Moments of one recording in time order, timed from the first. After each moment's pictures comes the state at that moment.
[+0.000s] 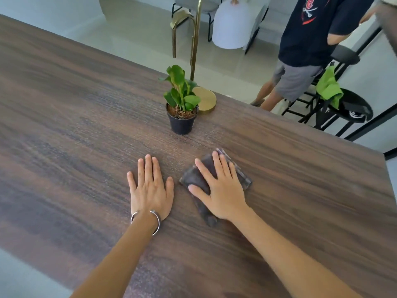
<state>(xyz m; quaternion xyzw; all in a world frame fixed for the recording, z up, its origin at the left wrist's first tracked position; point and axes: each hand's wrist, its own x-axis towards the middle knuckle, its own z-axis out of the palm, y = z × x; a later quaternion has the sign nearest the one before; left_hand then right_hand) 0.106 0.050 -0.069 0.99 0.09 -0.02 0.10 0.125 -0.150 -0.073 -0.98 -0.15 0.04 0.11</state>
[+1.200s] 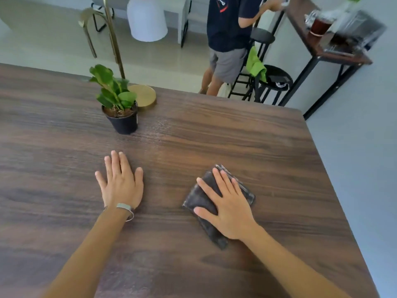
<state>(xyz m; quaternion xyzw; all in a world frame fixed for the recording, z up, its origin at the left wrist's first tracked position) 0.120 0.027 -0.050 0.98 0.02 -0.05 0.17 -0.002 -0.229 -0.076 -0.99 -0.04 0.02 0.11</state>
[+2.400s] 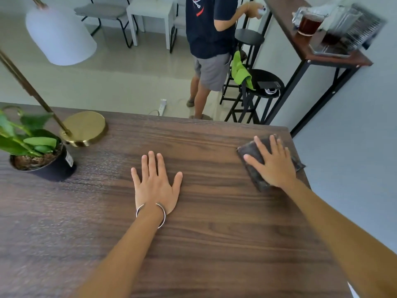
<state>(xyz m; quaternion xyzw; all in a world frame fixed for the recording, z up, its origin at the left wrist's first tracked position) 0.207 -0.193 -0.082 0.99 -0.09 -0.02 0.08 0.162 -0.523 -0.063 -0.98 0.19 0.06 0.06</state>
